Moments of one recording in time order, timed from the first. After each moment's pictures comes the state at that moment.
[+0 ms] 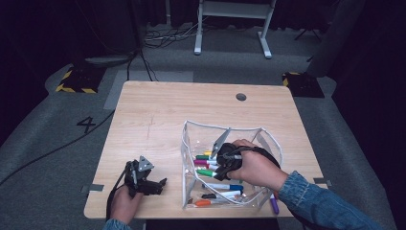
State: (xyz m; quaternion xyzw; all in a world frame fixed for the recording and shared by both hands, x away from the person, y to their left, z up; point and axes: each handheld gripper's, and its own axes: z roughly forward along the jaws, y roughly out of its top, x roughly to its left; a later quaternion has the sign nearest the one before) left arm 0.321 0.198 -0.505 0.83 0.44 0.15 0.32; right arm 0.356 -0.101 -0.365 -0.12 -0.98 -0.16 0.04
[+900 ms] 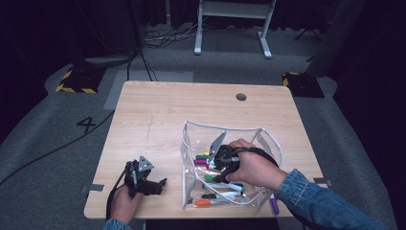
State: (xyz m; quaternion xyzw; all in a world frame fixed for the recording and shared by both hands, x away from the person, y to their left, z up) left arm 0.321 0.198 -0.505 0.83 0.44 0.15 0.32; right arm 0.355 -0.096 -0.362 -0.08 -0.98 -0.18 0.00
